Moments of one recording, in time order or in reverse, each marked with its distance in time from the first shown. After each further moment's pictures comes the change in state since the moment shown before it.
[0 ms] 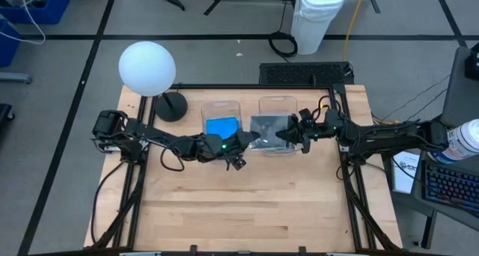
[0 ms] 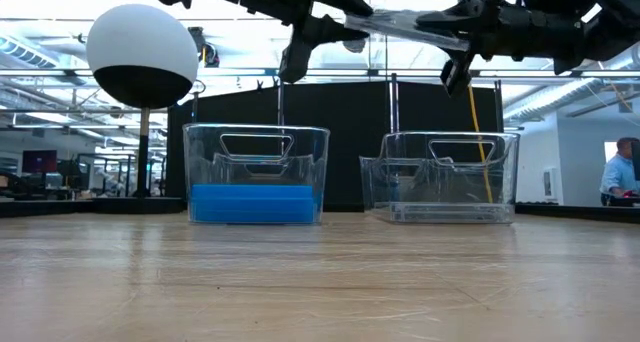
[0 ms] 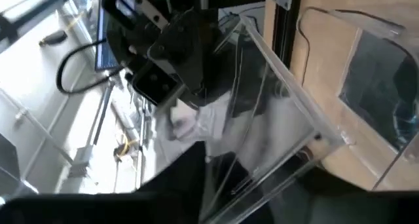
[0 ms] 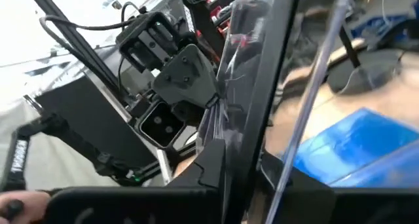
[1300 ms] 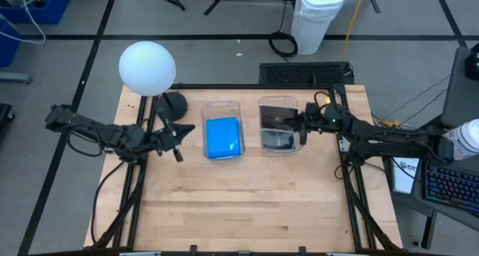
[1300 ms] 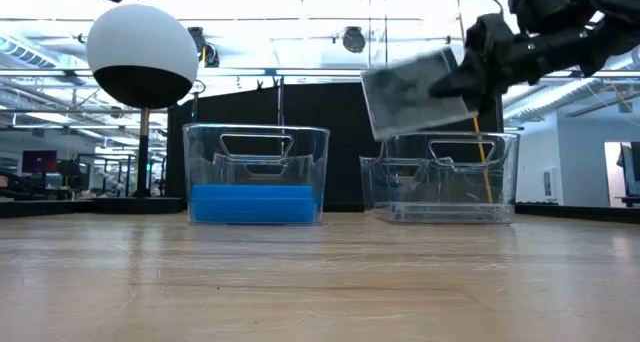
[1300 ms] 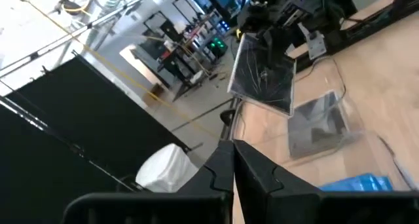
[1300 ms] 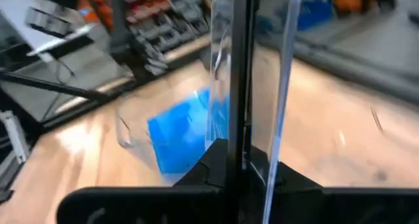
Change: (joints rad) left arm -0.182 -0.945 -0.422 -0.521 -0.239 -1.023; right arm -0.179 -0.169 0.000 -0.471 0.159 -0.318
